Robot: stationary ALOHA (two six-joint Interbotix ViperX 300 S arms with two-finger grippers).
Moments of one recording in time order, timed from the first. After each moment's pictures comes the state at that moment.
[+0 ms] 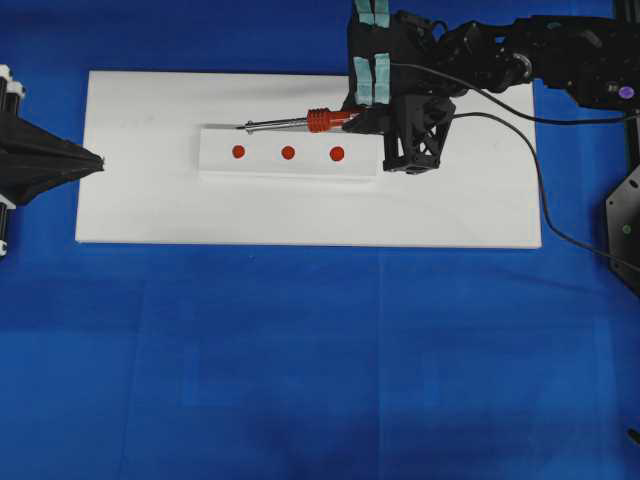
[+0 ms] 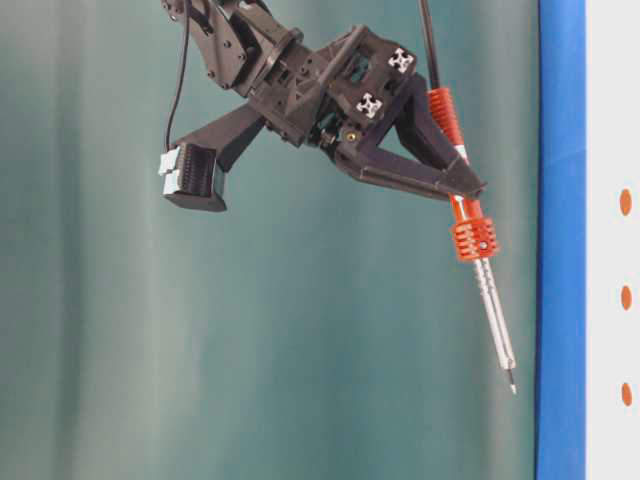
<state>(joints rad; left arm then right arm) 0.00 -1.00 1.23 0.00 -0.33 -0.02 -0.32 -0.07 0.51 0.44 0.41 -0.55</state>
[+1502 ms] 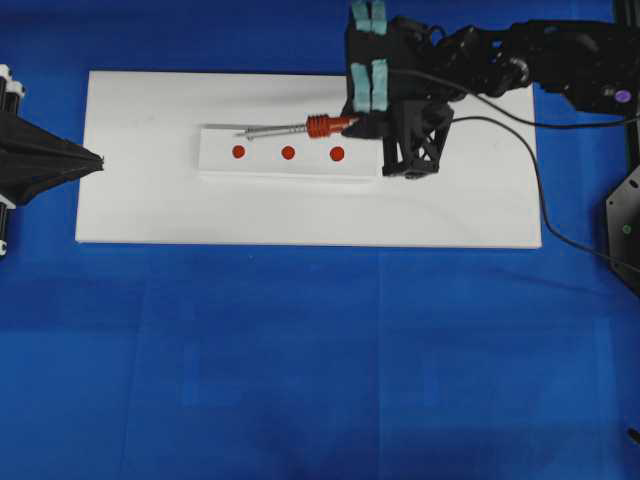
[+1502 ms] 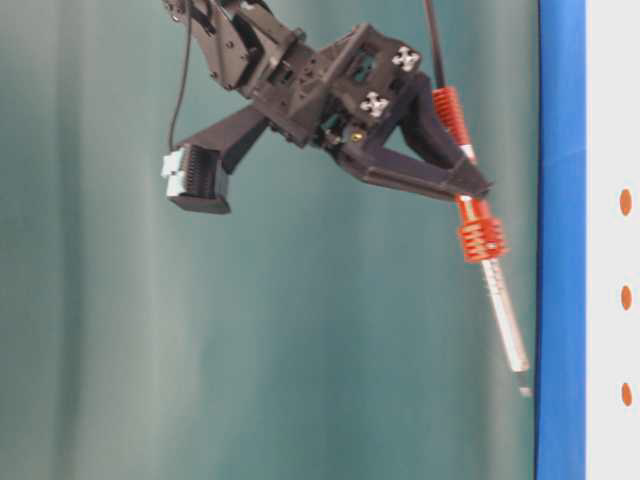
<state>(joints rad) 0.00 -1.00 1.23 0.00 -0.34 -0.02 -0.30 -0.05 0.51 0.44 0.41 -0.55</state>
